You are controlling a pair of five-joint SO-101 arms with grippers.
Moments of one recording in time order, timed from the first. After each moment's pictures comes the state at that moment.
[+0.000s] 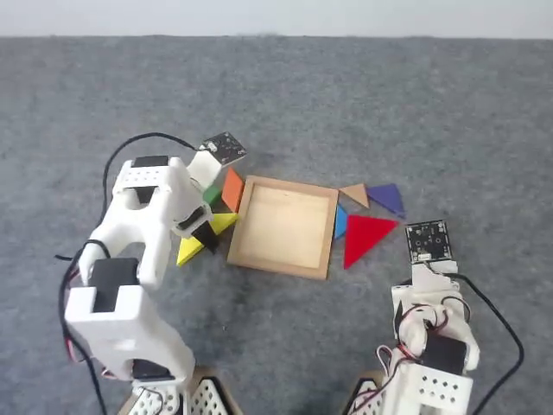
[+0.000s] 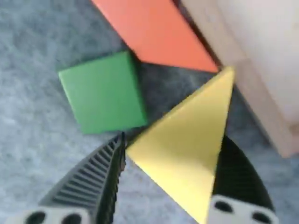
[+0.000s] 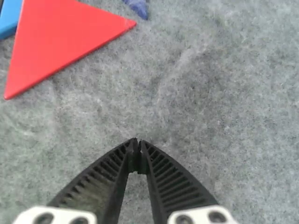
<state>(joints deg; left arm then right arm) -9.6 15.1 23.7 60.5 -45.9 11.2 -102.9 95.7 70.6 20.4</state>
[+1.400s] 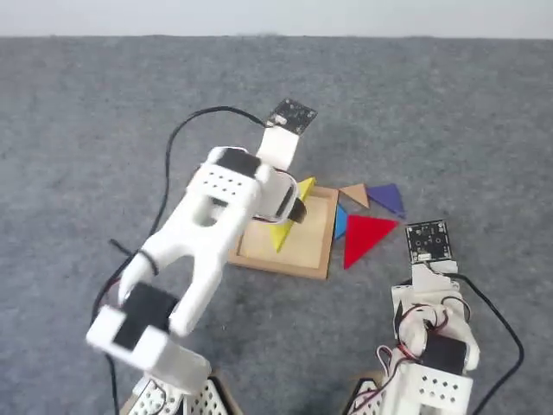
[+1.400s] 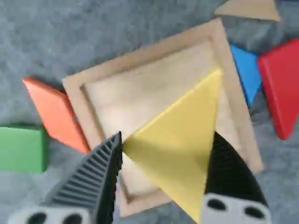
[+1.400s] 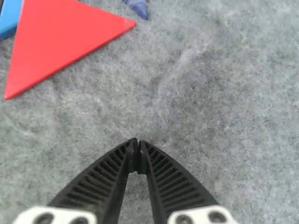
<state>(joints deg) 17.3 6.5 17.1 66.5 0.6 11.2 -102.9 95.7 70.6 20.4</state>
